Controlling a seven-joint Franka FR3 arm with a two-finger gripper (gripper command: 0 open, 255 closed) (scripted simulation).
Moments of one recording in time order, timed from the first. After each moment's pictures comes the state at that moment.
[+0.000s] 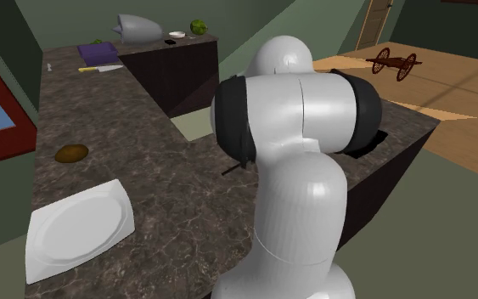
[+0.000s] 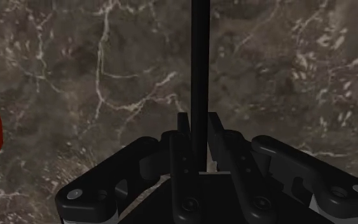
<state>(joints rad) -0.34 0.14 -0.09 -2.07 0.06 2.07 0.97</state>
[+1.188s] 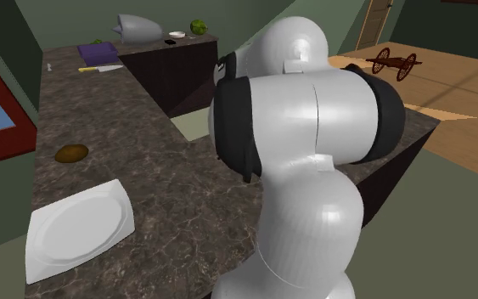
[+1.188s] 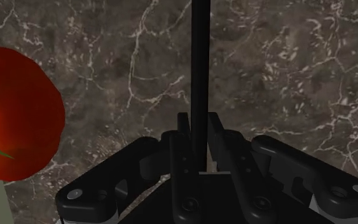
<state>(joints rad) -0.33 0.02 -0.08 -1.98 0.05 1.87 1.01</state>
